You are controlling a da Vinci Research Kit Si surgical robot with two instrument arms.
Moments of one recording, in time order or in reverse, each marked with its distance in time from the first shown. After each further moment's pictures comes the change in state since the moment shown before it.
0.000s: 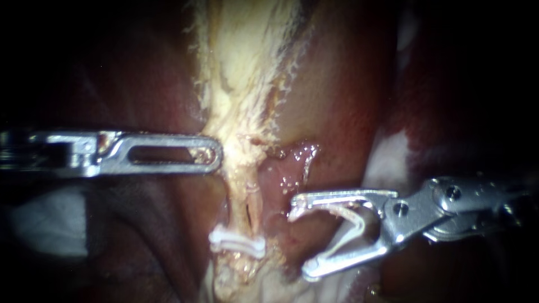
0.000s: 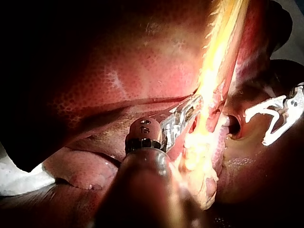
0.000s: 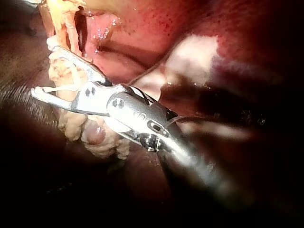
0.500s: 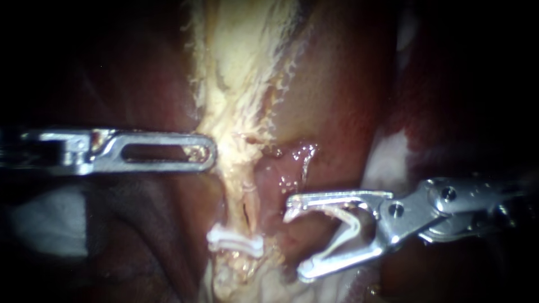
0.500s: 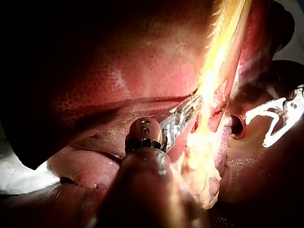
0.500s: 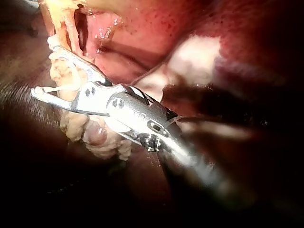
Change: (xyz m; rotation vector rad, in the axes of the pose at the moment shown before) right arm -0.001 0.000 0.001 -0.007 0.004 -0.005; left arm -0.001 0.000 -0.003 -0.020 -0.020 -0.006
